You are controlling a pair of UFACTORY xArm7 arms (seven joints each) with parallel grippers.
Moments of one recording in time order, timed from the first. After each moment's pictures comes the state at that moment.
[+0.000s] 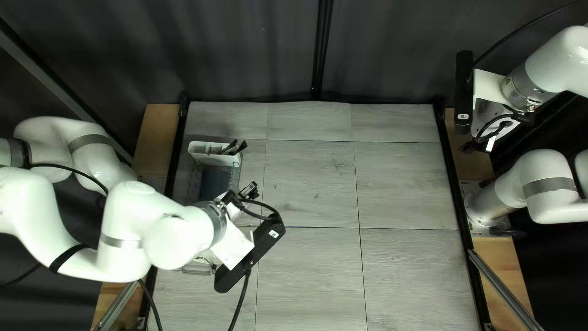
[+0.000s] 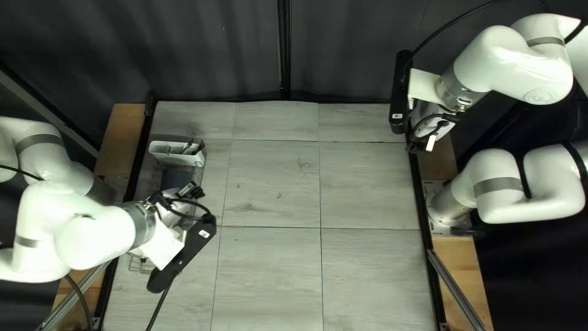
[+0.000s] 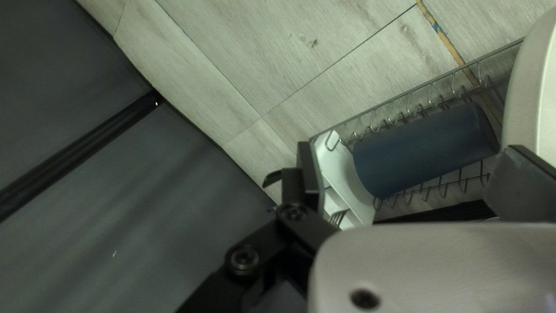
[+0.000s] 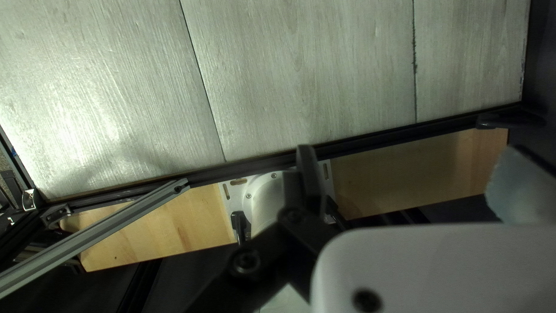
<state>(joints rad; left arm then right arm) 0.61 -0.67 -0.96 0.88 -0.01 1.26 0.50 -0.03 -1.04 -0.14 0.67 -0.18 1.58 0.07</state>
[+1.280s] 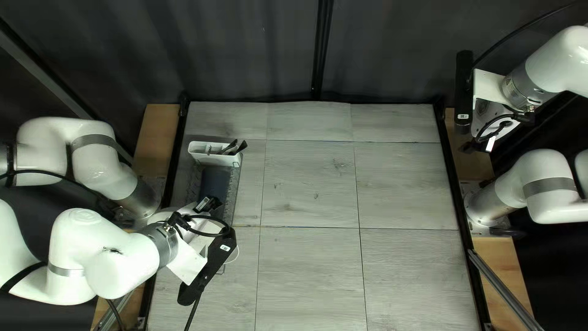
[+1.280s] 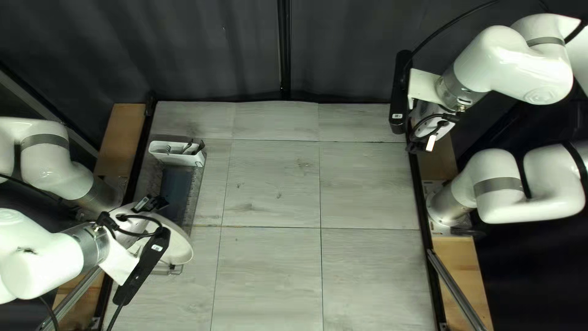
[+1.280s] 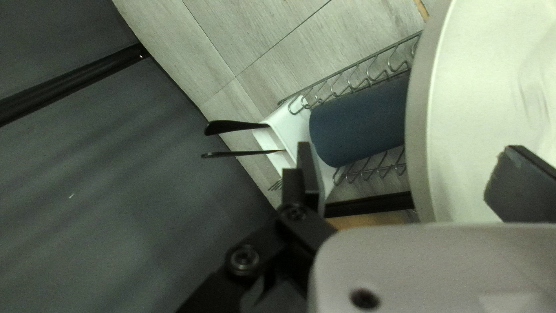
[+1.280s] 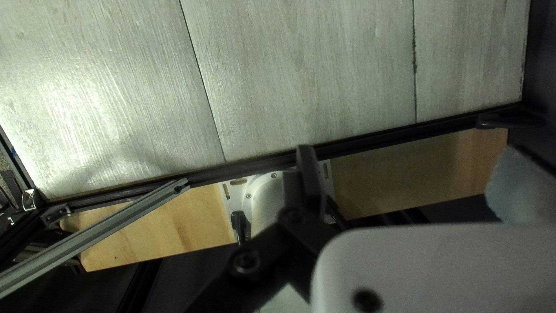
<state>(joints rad) 0.40 -0.93 -0.96 0.66 -0.12 1.31 0.36 -0.03 -1.04 -0.14 0.67 -0.18 1.58 0.07</state>
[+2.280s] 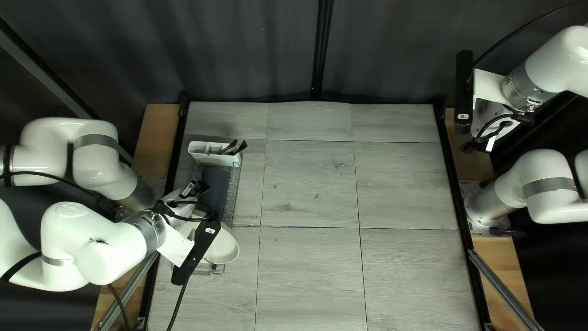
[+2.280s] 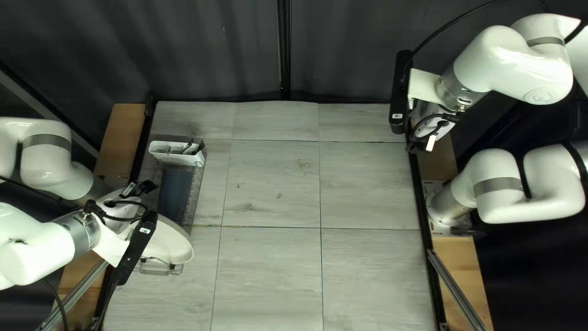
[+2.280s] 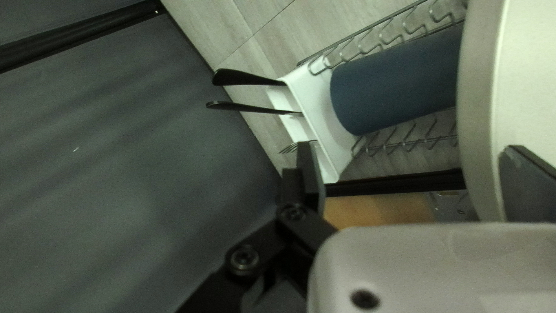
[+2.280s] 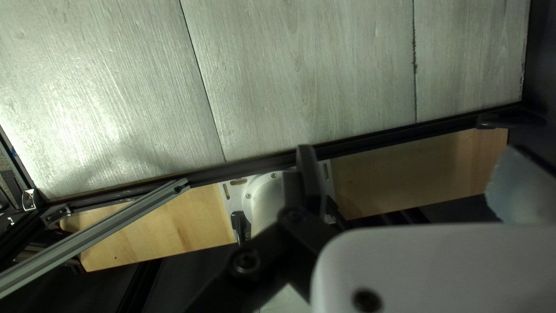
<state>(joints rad) 0.34 -1.05 -0.93 0.56 -0.05 1.33 0.37 -0.03 -1.04 -0.14 0.67 -0.18 1.58 0.07</state>
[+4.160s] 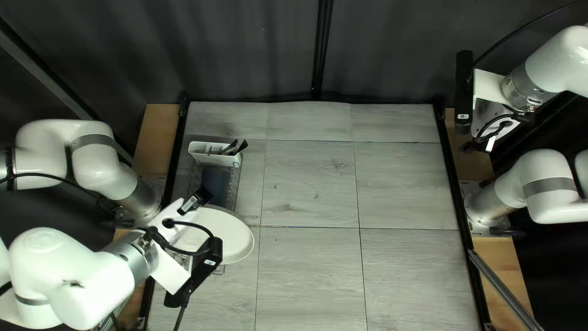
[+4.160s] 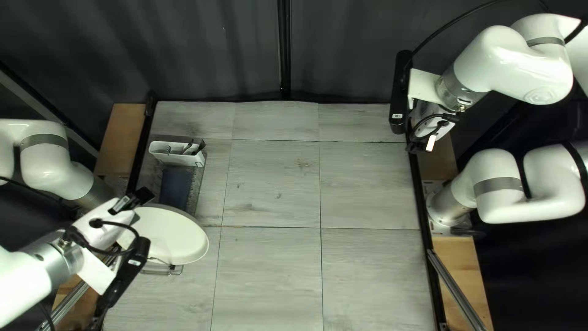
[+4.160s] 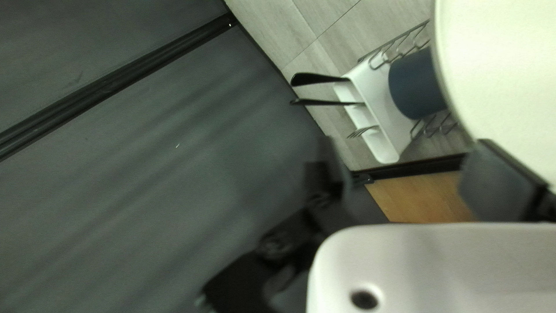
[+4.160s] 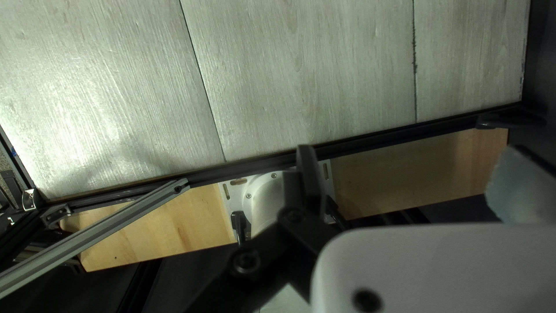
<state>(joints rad) 0.48 -0.95 -1.03 0.82 0.06 1.42 0.42 -0.03 -1.04 -0.14 0.67 -0.18 1.58 0.07</state>
